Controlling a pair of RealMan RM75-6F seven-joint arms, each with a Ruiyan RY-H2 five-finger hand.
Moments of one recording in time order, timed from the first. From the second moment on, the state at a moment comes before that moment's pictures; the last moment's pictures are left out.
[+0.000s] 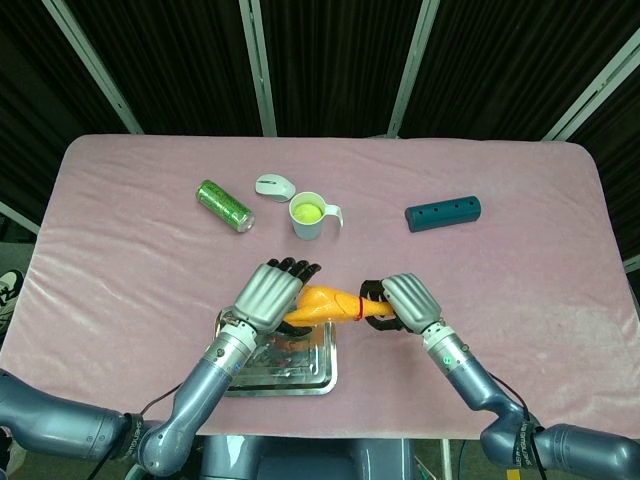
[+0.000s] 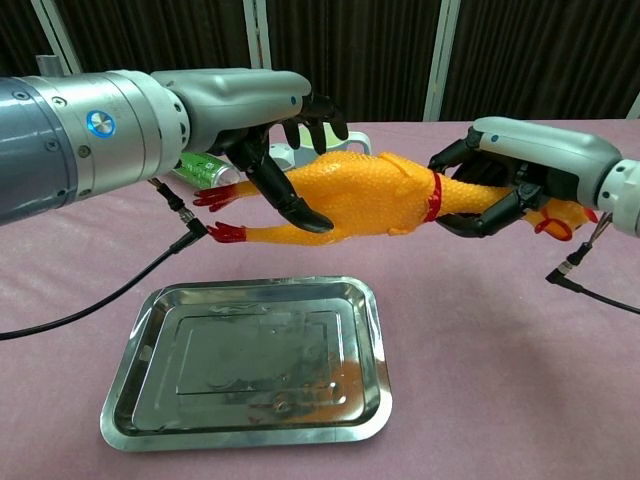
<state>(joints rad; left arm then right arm) -0.98 -1.58 -0.28 -2.00 0.67 1.24 0.97 0.64 -1.43 0.16 -1.63 -1.35 1.00 0.11</state>
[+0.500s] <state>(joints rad) -1.01 -1.64 -0.25 -1.96 0.68 1.28 0.93 0.63 -1.43 0.15 -1.64 -1.35 1.00 0.10</state>
